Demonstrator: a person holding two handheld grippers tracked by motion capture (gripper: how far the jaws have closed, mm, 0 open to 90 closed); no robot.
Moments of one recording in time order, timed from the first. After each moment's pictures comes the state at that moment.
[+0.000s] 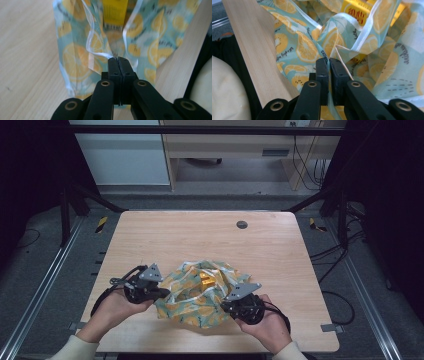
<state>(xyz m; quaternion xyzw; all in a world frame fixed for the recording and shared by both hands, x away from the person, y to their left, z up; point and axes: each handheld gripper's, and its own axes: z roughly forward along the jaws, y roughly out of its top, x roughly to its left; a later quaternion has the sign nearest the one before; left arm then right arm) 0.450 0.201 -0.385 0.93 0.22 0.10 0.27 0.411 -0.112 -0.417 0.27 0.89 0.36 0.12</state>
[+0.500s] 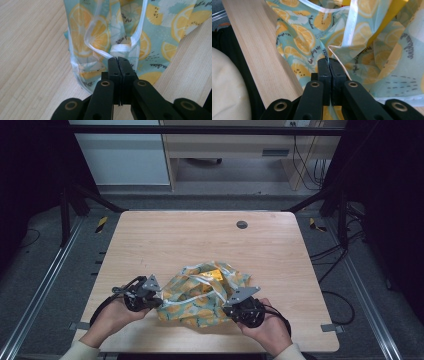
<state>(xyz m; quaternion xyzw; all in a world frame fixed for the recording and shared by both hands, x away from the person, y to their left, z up) 0.455 0.215 -0.427 0.94 0.25 0.09 0.22 0.409 -0.115 -0.430 0.27 0.90 0.33 0.11</state>
